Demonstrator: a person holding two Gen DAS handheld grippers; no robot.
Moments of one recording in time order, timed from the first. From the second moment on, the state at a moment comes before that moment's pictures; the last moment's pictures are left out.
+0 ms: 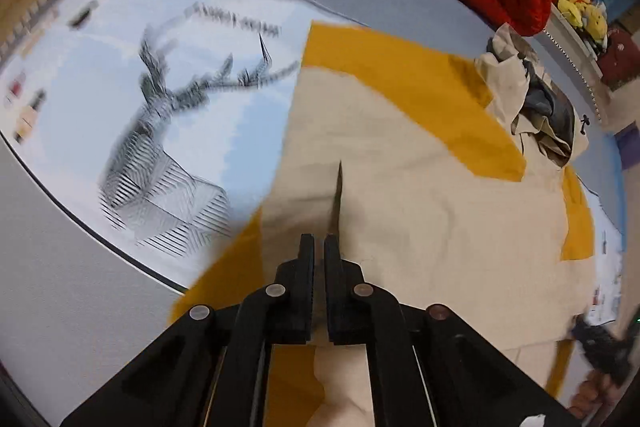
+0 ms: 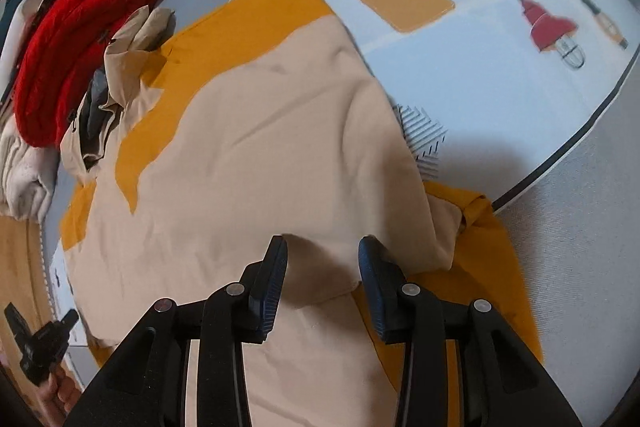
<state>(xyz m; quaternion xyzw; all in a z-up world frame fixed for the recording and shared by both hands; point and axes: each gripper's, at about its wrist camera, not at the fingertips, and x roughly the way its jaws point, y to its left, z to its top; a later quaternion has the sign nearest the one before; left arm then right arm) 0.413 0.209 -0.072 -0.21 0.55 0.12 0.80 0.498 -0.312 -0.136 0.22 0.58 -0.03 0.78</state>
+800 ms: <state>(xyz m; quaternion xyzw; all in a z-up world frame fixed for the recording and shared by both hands) 0.418 0.141 -0.048 -0.11 0.54 0.07 0.83 0.492 -0.293 -0.080 0.12 0.52 0.01 0.84</state>
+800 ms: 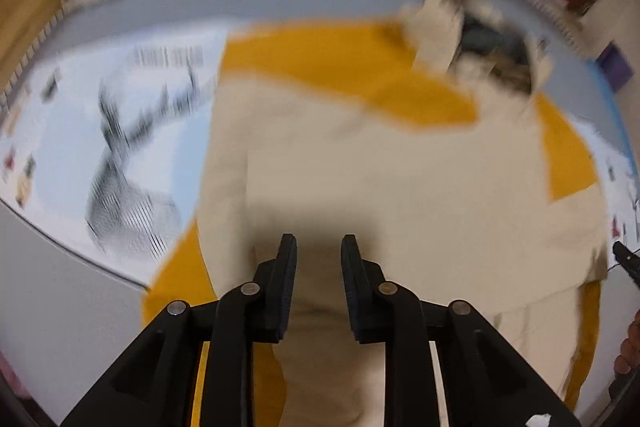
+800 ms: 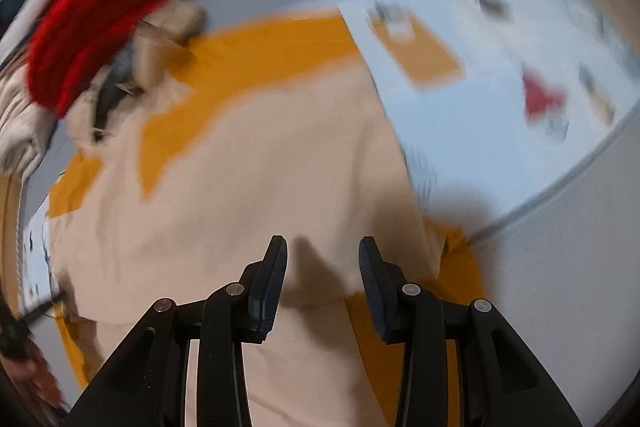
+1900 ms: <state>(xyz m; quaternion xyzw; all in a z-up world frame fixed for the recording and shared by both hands) 0.391 0.104 0.031 -0.04 0.40 0.08 0.91 0.454 -0.284 0.026 0.04 0.45 0.02 0.89</state>
